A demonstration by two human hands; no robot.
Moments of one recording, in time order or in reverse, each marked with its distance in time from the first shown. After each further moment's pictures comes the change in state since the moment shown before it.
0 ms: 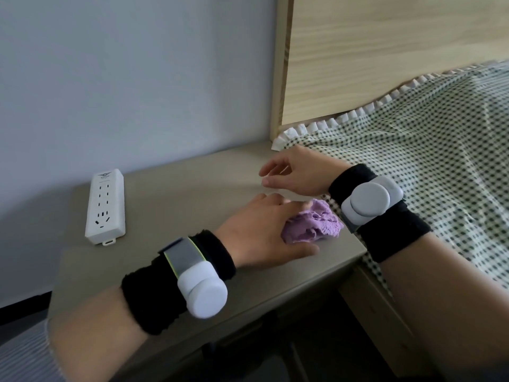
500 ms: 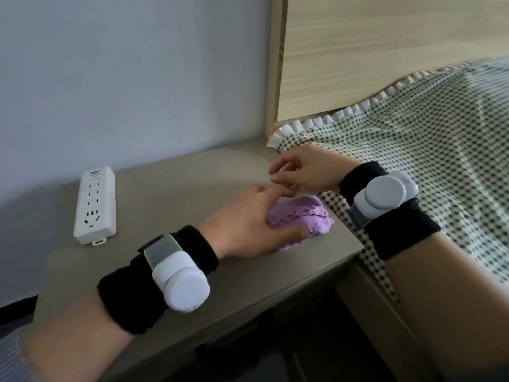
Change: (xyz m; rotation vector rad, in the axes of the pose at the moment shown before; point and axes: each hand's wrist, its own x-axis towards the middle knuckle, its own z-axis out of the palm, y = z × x) left_hand -0.005 -0.010 -0.012 -0.195 0.007 -0.116; right_hand -0.001 0.027 0.001 0.188 0.007 0.058
